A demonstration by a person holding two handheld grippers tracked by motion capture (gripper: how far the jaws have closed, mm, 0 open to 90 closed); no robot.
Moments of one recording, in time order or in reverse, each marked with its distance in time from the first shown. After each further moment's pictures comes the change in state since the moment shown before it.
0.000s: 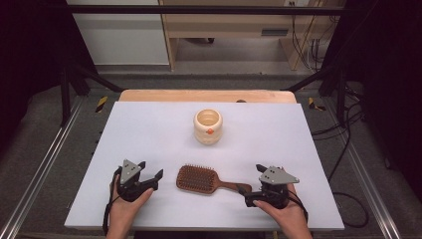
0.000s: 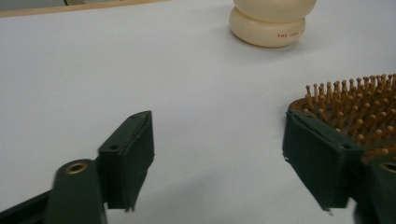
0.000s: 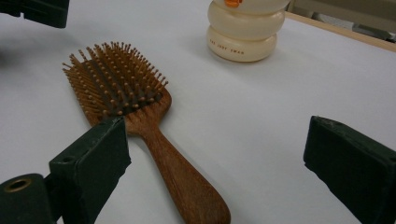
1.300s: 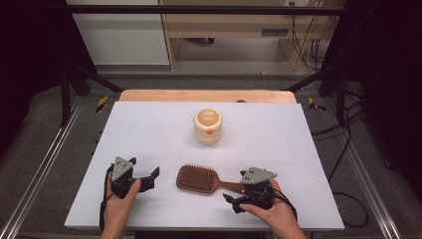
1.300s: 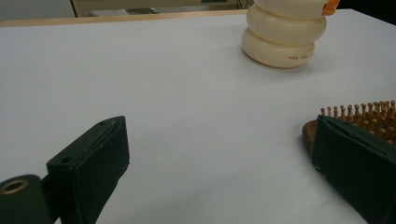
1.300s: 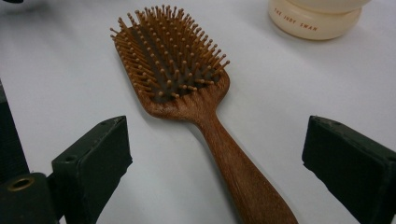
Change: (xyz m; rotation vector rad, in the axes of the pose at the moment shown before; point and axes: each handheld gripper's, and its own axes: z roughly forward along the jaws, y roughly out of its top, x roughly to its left) left arm 0.016 0.003 -0.002 -0.051 0.004 -0.041; right arm 0.025 0.016 0.022 0.175 0.136 -0.070
